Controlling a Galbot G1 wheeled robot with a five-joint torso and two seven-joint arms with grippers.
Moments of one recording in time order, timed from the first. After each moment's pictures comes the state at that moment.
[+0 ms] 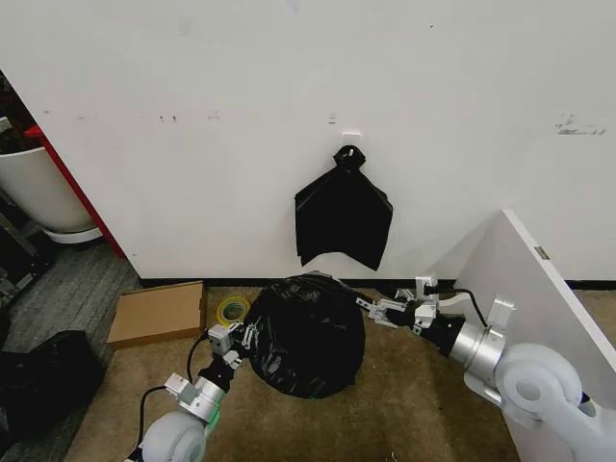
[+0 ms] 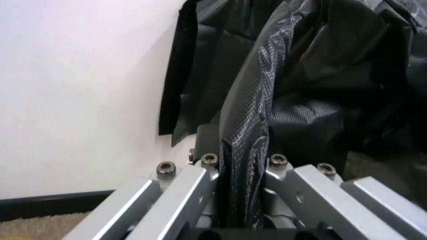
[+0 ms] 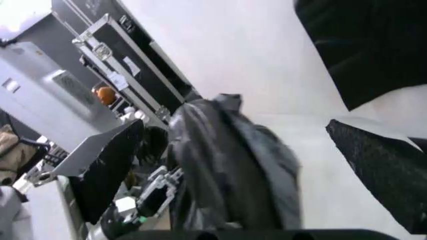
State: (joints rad) left arm 1.39 -0.96 -0.15 -1.82 -0.71 -0.44 0.14; right arm -1.30 0.69 0.35 2.15 1.32 -0.29 -0.22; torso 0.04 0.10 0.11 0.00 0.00
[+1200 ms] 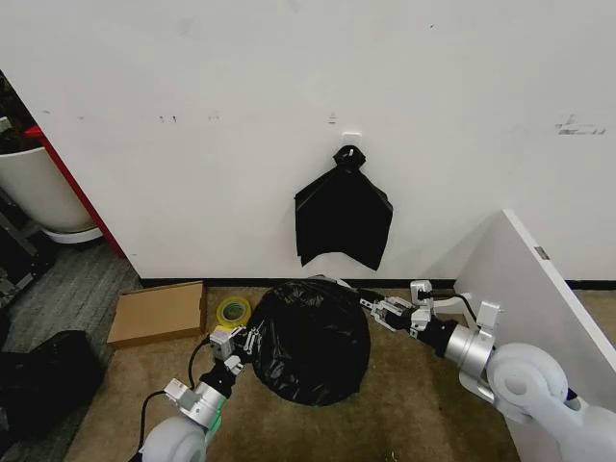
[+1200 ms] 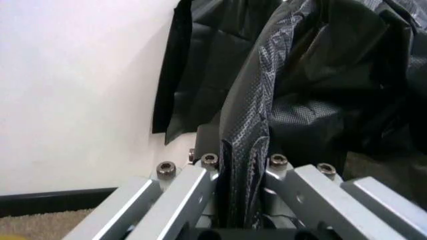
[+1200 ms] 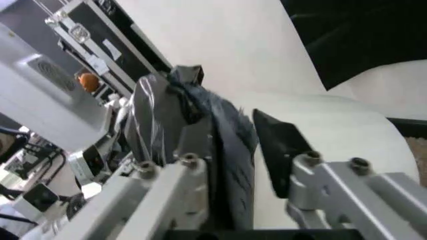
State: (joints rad) left arm 1.39 -0.95 -0.13 -1.81 -0.73 -0.46 0.14; right arm -1.29 0.71 0.33 2.10 1.24 -0.32 -0.23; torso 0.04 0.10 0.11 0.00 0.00
